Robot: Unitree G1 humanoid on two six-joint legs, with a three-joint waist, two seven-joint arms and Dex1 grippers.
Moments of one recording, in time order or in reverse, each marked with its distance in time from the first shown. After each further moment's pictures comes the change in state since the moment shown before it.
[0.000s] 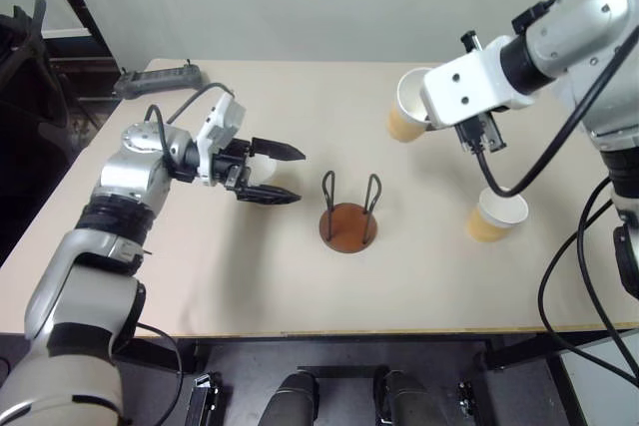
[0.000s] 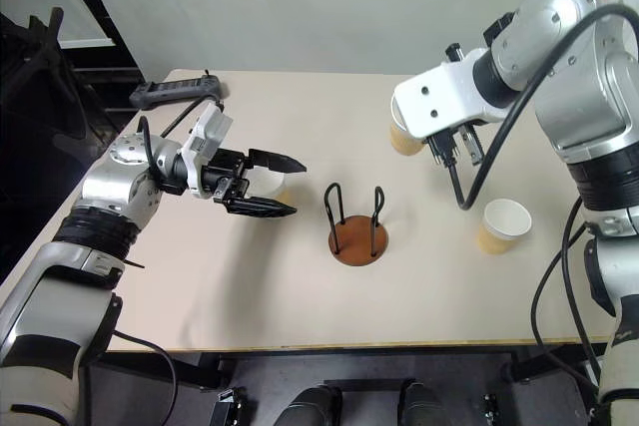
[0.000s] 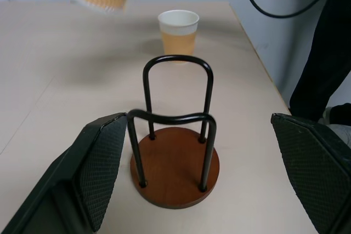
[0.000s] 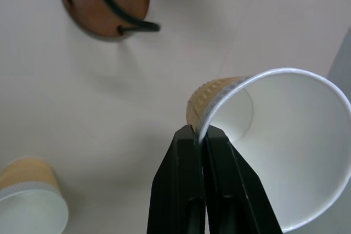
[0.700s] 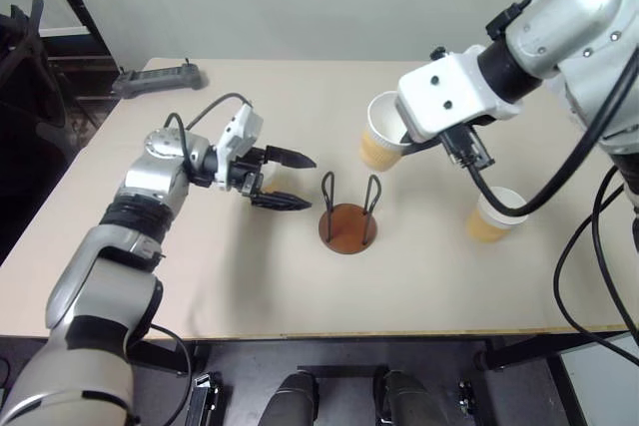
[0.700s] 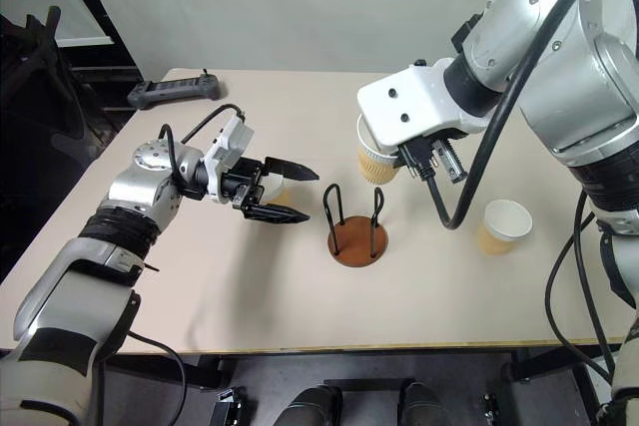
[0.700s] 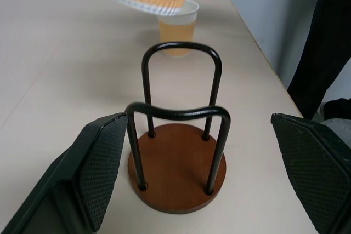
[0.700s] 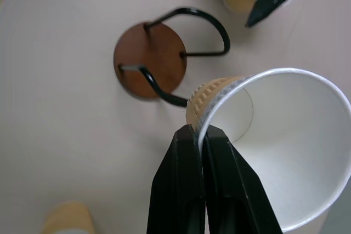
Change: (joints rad) left arm -0.030 -0.066 -0.059 0.103 0.017 -0.085 0.000; right arm -0.088 -0.048 0.176 -0.172 0.272 0.233 0.000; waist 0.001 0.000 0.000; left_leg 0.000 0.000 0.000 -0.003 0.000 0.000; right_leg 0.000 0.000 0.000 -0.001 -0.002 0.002
